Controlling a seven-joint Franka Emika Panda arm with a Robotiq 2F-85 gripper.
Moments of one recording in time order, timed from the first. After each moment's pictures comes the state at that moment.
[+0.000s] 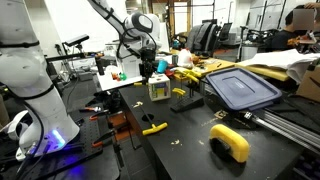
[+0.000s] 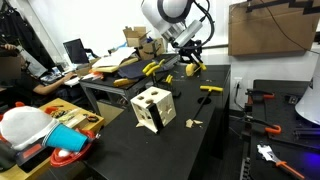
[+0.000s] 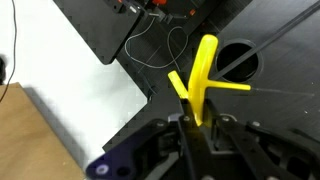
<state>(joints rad) 0.11 0.09 -0.06 -2.22 -0.34 1.86 1.04</state>
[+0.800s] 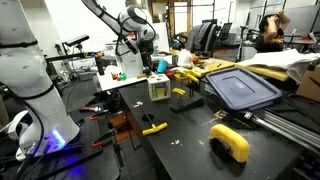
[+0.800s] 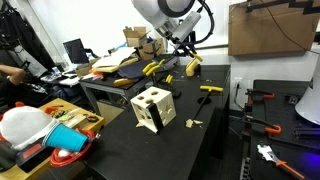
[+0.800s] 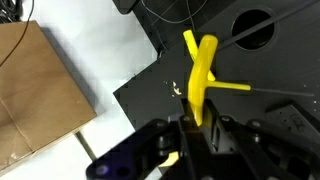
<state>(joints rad) 0.11 0.04 0.04 -2.20 -0.54 1.81 1.04</state>
